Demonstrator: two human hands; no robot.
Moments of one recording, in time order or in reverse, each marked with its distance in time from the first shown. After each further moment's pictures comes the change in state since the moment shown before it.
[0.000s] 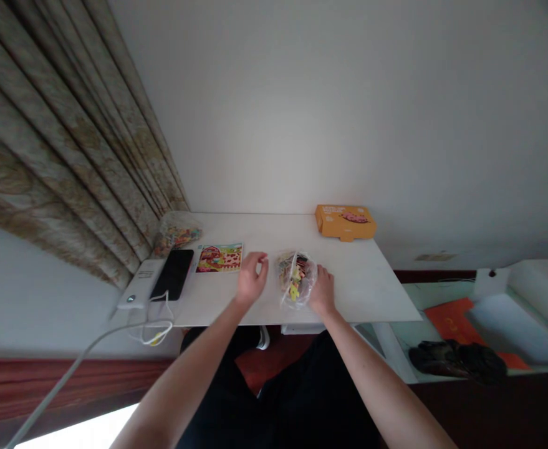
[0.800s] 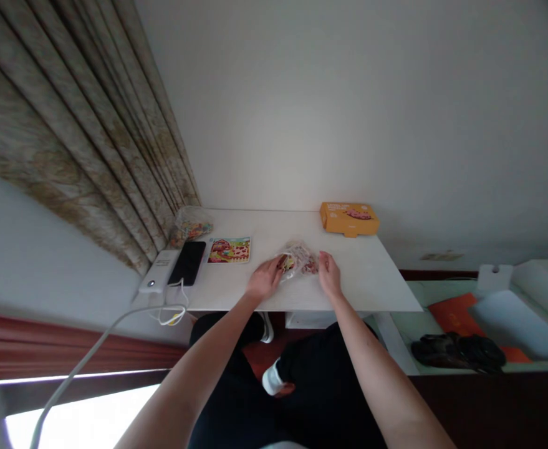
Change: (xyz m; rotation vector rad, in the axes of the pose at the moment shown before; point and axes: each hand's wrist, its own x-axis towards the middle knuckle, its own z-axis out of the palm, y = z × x) left_hand -0.036 -0.027 0.022 0.096 -0.327 0.118; right_hand 0.017 0.030 0.028 0.711 0.196 0.289
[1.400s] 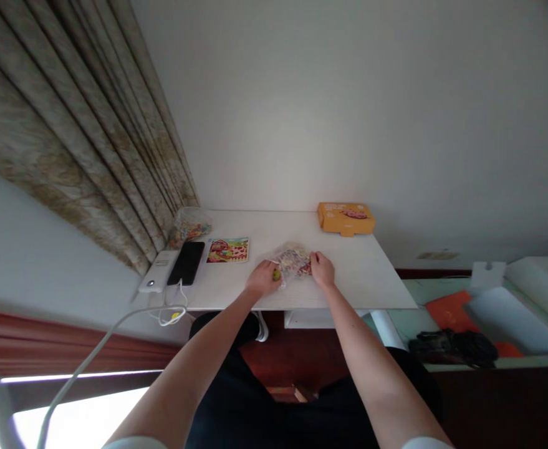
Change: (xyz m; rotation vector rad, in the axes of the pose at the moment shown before) left_hand 0.008 0.000 0.002 0.187 -0.140 -0.023; right_hand 0.014 -0.035 -0.001 -0.508 -0.214 0.121
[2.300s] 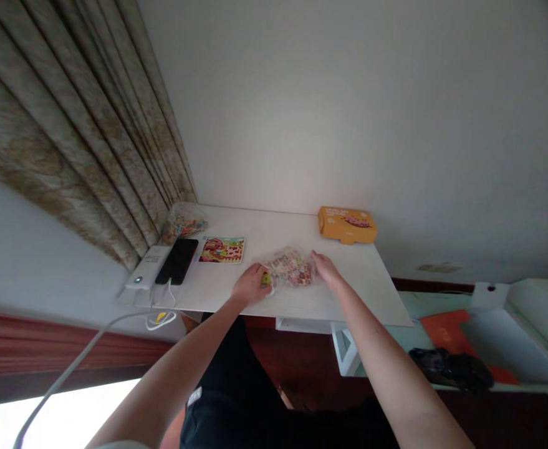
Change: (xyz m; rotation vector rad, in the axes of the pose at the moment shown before) left_hand -0.013 -0.004 -0.006 -0.018 0.011 -0.088; right_hand 0.039 0.018 -0.013 0.597 -0.240 0.126
